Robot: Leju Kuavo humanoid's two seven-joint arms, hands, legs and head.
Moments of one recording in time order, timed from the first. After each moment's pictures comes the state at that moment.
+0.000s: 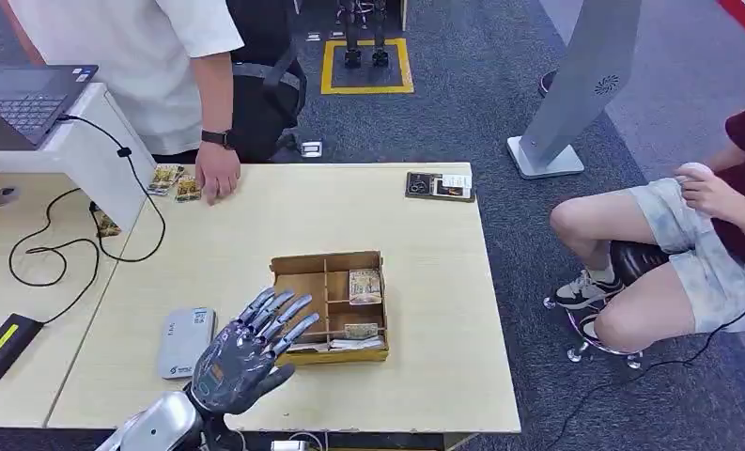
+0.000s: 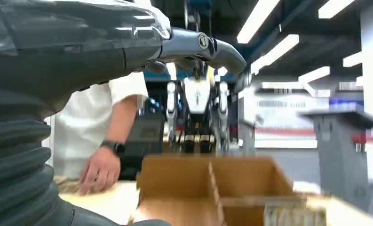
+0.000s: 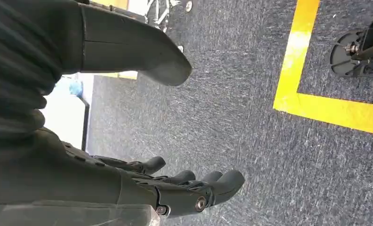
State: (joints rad) left arm -0.13 0.33 -0.75 -1.63 -1.15 0.48 -0.02; right arm -0.07 0.00 1.56 -0.06 -1.26 -0.44 0.02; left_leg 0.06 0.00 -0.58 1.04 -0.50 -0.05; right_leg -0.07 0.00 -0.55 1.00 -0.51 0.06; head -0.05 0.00
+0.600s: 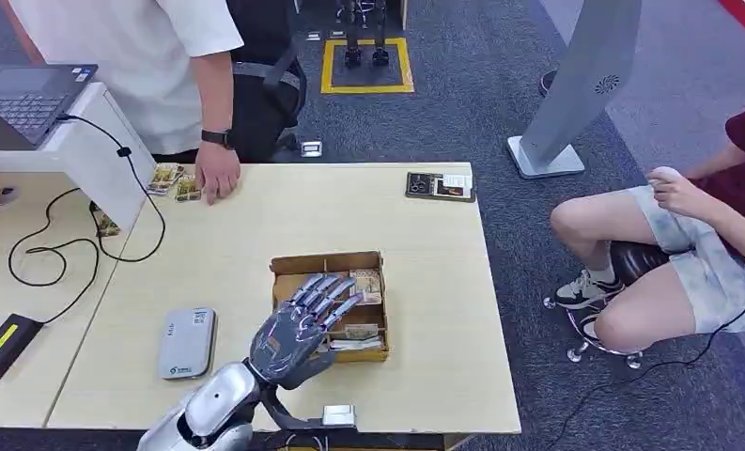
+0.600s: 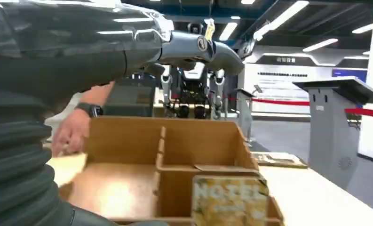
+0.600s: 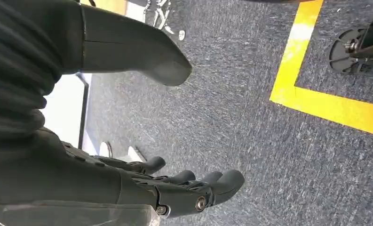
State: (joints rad) left arm -0.27 0.11 -0.80 -1.34 -1.10 0.36 -0.03; right arm -0.09 0.00 1.56 -0.07 -1.14 -0.44 0.04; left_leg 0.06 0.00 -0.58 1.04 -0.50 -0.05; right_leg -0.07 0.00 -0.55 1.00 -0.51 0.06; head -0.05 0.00
